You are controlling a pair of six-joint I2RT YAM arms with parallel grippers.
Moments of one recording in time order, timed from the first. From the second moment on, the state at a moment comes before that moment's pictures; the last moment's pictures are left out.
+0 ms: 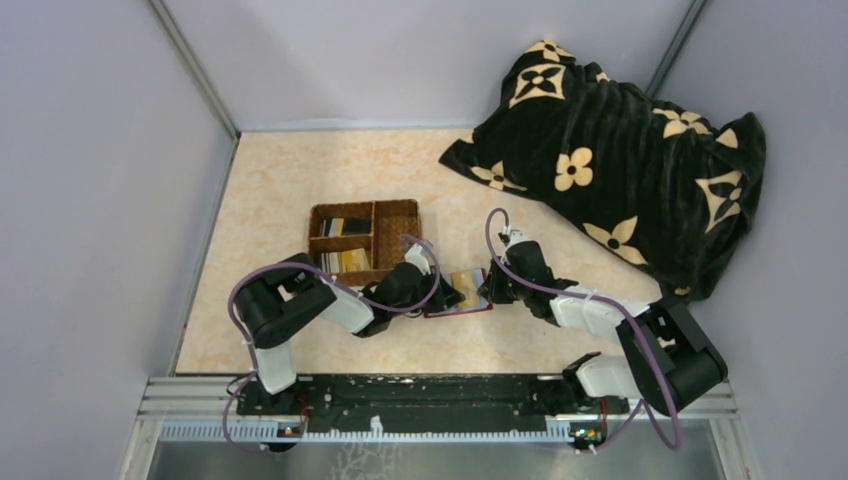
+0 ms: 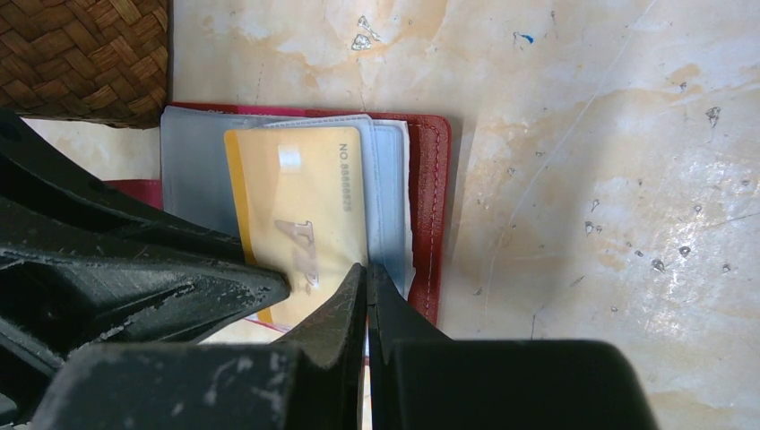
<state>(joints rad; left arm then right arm) -0.98 1.84 0.58 0.85 0.01 -0.96 0.52 1.28 0.39 0.13 -0.16 0.54</state>
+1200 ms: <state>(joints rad) -0.98 1.80 0.49 0.91 0.00 -0.98 0.52 1.30 0.40 0.15 -0.17 0.54</state>
